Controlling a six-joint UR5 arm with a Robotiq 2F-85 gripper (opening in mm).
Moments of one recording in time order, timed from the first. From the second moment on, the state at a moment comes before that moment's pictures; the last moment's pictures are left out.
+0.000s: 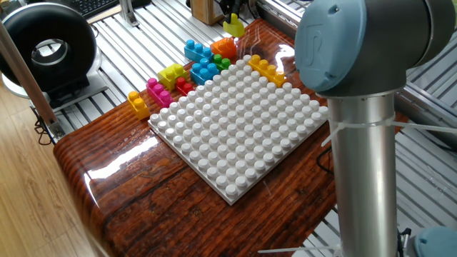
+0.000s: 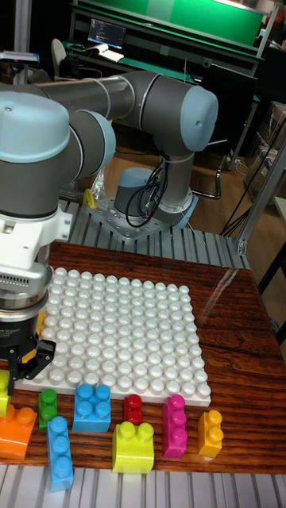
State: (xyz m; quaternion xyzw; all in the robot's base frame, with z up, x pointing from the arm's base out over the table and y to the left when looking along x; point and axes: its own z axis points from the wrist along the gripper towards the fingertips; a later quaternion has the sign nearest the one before) arm 0.769 -0.179 0.120 -0.02 1.00 -0.01 0.05
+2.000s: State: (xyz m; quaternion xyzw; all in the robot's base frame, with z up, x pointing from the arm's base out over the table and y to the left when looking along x) arm 0.792 -0.192 0.110 -0.03 1.00 -0.02 0.04
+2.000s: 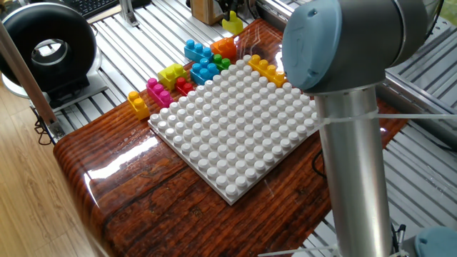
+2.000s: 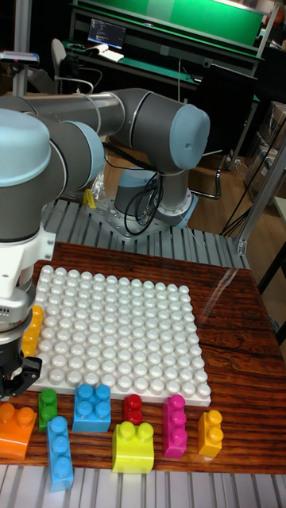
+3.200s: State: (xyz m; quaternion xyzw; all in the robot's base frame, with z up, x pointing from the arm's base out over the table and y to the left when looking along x) arm 0.795 -0.197 0.109 -0.03 1.00 -0.03 0.05
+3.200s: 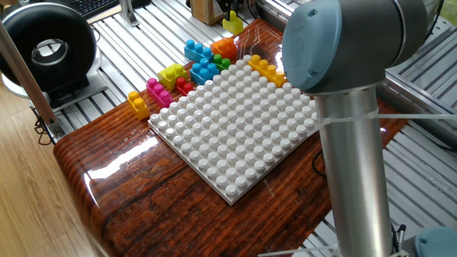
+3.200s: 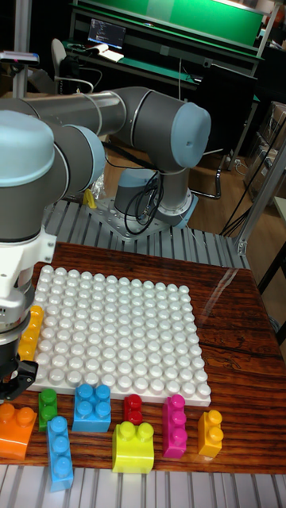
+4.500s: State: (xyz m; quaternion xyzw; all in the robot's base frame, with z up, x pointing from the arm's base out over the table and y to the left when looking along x) arm 0.733 -0.169 0.133 -0.02 1.00 -0.01 0.04
